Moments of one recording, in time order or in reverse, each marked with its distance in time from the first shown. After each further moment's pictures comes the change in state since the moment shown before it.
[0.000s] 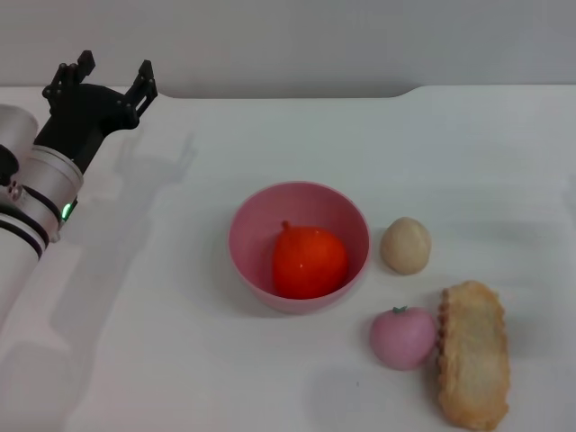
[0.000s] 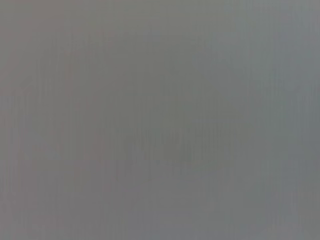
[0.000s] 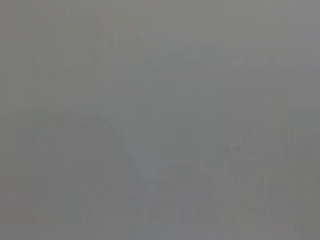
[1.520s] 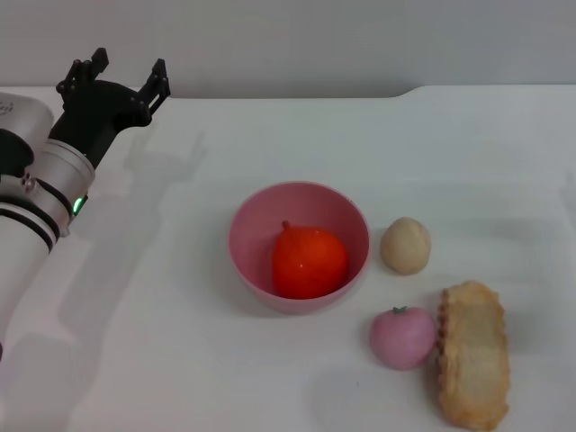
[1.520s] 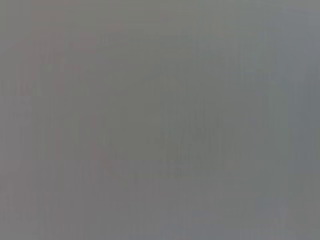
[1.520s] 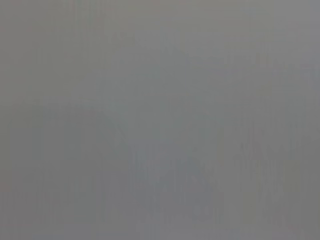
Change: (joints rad) left arm -0.028 0.000 0.010 -0.006 0.000 -0.028 0.002; right arm 0.024 -0.001 0.004 0.026 0.000 0.004 0.000
